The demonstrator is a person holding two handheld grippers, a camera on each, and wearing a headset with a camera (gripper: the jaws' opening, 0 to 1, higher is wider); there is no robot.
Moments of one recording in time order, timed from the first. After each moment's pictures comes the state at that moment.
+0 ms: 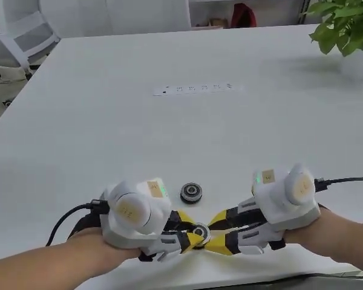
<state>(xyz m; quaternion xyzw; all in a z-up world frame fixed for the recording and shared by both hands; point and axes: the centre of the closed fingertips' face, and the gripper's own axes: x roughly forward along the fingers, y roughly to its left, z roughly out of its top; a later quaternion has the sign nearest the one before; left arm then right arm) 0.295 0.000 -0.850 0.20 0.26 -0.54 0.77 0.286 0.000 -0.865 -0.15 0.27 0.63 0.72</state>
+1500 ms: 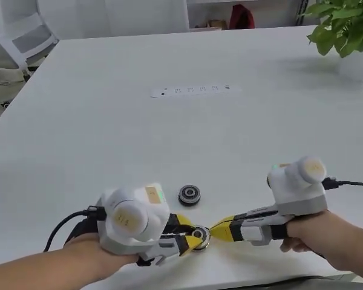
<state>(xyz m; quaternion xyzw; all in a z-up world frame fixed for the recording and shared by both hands) 0.295 0.000 -0.850 0.21 0.25 -0.54 0.77 0.297 -0.010 -0.853 0.11 0.37 0.55 0.75</state>
